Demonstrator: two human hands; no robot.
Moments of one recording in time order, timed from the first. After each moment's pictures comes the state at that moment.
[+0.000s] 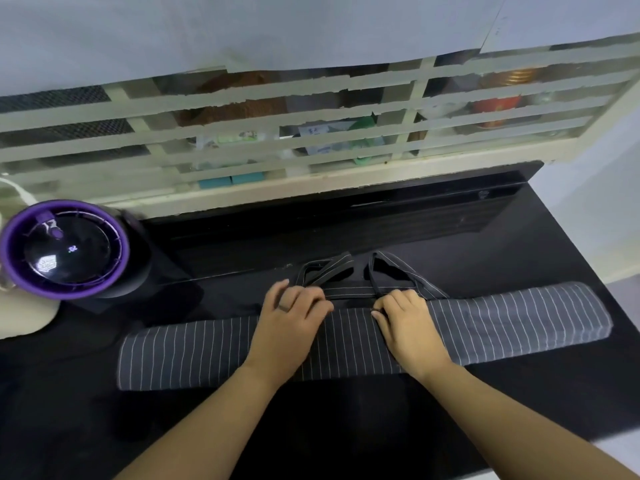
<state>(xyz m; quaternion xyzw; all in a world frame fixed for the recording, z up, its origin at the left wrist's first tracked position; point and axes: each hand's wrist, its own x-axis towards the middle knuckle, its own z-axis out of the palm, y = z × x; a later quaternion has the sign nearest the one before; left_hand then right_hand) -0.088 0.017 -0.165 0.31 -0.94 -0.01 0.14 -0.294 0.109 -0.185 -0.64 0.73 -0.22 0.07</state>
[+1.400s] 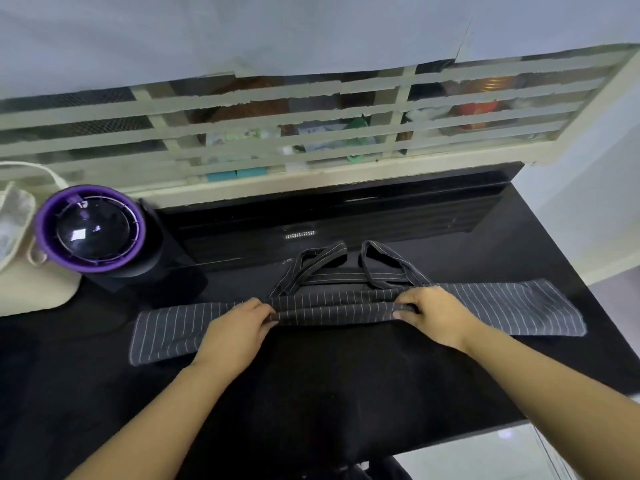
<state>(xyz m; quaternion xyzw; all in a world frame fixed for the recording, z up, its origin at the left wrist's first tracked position) -0.029 0.031 -0.136 0.46 -0.88 -0.15 -0.02 -0.343 0.131 -0.127 -0.64 0.72 -0.06 0.27</state>
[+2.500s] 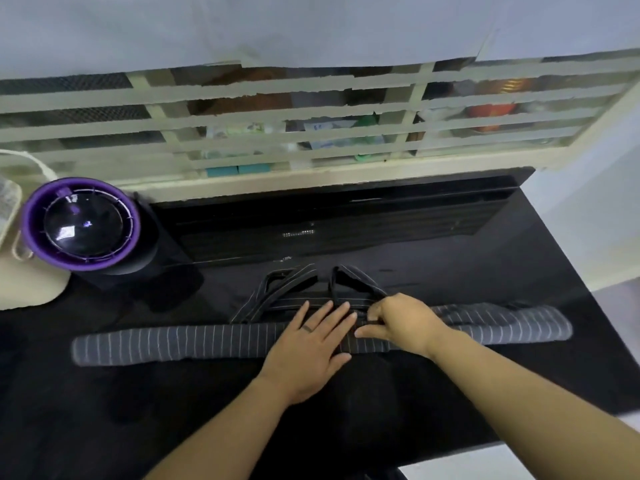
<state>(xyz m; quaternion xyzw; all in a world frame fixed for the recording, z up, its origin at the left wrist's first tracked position) -0.093 0.070 -0.172 0.29 -0.95 -0.10 -0.07 -0.302 0.098 -0.128 -0.68 0.67 0.03 0.29</state>
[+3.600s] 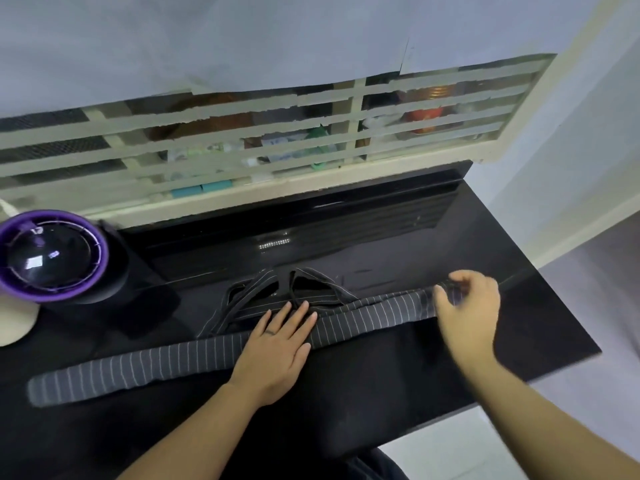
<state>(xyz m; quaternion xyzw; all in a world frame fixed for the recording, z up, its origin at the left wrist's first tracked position) -0.077 0.069 -0.168 0.31 -0.94 -0.15 -0.04 -0.345 0.188 -0.109 -0.28 0.88 -0.38 0.00</state>
